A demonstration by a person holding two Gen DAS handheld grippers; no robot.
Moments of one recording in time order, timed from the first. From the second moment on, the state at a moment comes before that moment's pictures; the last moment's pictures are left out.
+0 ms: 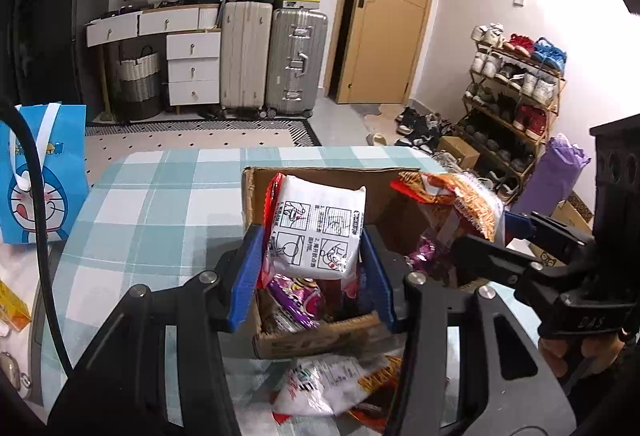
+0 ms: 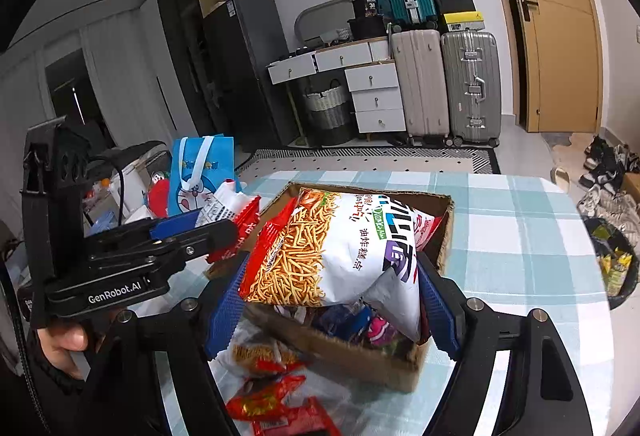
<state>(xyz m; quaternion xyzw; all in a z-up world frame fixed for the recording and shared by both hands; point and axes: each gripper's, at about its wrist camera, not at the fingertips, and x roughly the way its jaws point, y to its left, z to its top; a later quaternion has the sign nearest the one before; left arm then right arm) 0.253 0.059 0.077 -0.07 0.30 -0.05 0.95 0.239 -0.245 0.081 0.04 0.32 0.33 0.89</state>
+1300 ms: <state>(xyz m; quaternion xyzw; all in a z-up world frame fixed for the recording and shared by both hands) 0.338 0.058 0.014 -0.05 0.34 -0.04 0.94 0.319 -0.216 0.047 0.05 0.37 0.32 0.87</state>
